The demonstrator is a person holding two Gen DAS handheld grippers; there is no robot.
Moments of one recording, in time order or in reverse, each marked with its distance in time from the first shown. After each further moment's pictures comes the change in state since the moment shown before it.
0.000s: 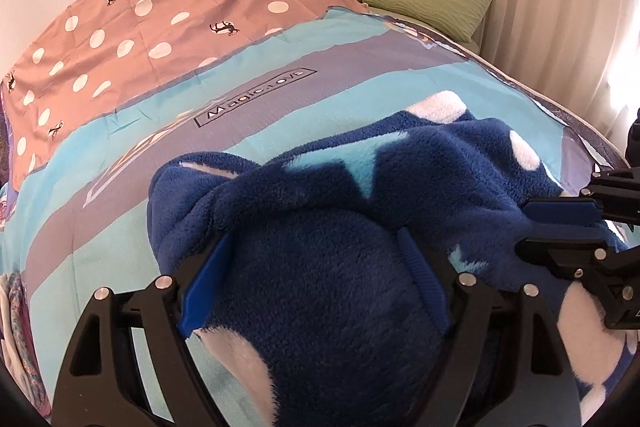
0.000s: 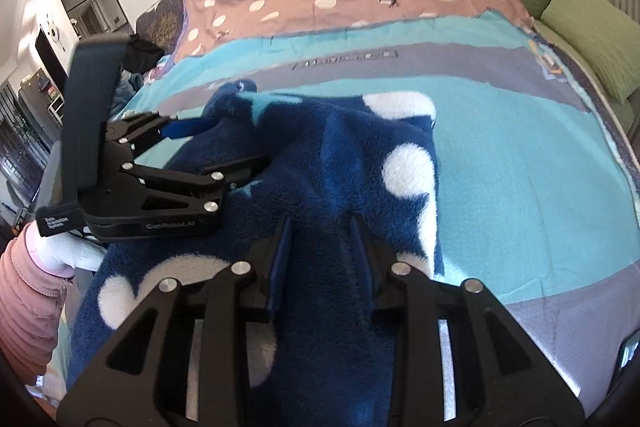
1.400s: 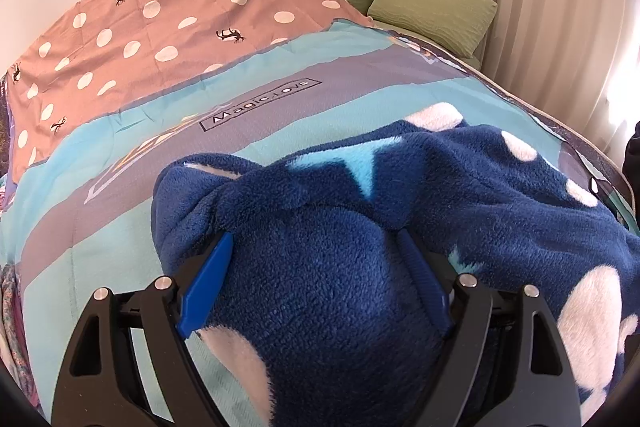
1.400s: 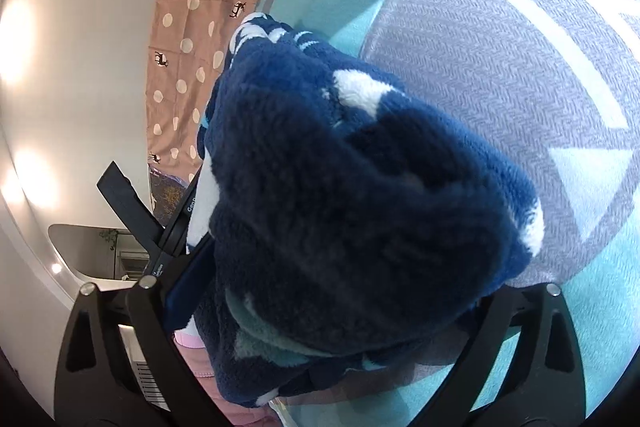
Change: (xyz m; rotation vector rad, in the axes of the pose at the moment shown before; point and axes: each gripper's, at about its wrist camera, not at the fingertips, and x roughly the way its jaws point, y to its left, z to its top) left arm -0.007 0.007 -0.007 -0.034 -0.049 -0.010; right arm -0.036 -0.026 -0.120 1.035 -0.027 0.246
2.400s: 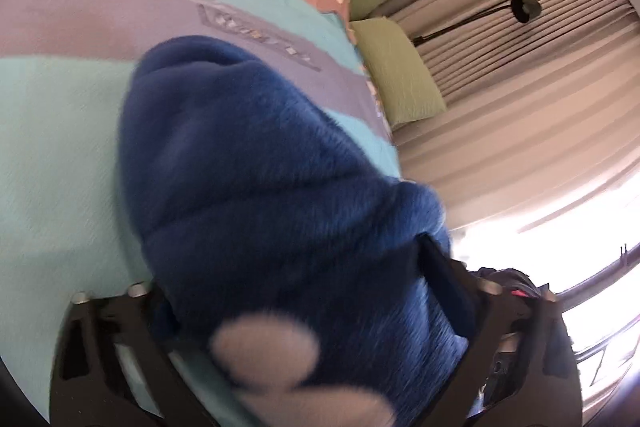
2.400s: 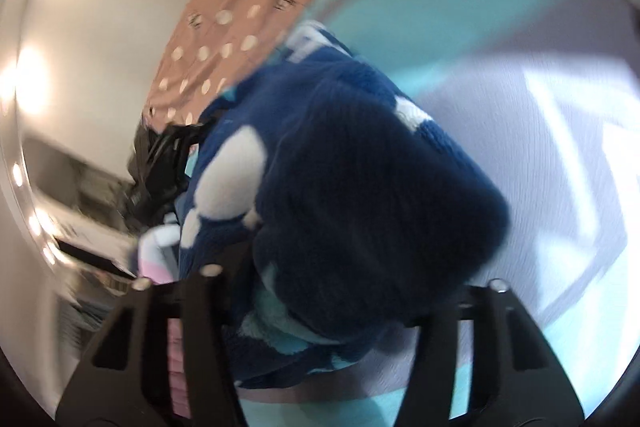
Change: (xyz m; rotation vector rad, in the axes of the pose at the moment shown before) left arm 0.056 0.109 -0.013 -0.624 0.098 -0.649; right arm -0.028 0.047 0.000 -0.473 -0.102 -0.102
